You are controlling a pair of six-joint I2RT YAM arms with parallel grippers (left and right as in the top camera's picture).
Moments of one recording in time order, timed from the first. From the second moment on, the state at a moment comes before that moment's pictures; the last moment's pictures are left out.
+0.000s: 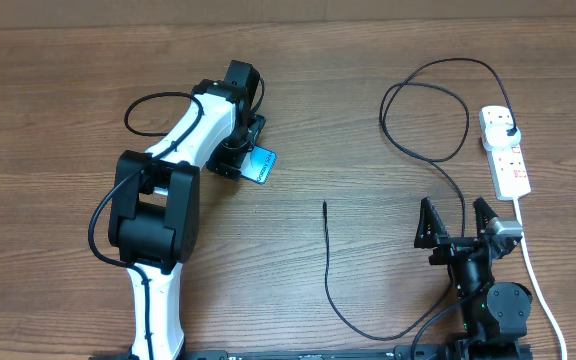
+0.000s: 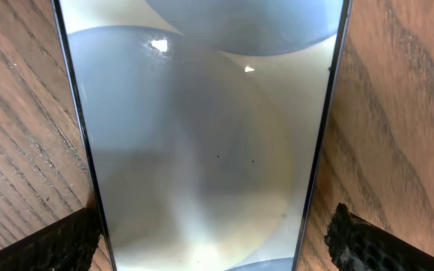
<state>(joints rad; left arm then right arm) -0.29 2.21 1.67 -0.92 -0.03 -1.47 0.03 0.01 0.02 -0.03 -0.05 0.25</state>
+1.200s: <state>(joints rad) -0.27 2.22 1.67 -1.00 0.03 -1.49 0.03 0.01 0.02 -0.03 -0.05 0.25</state>
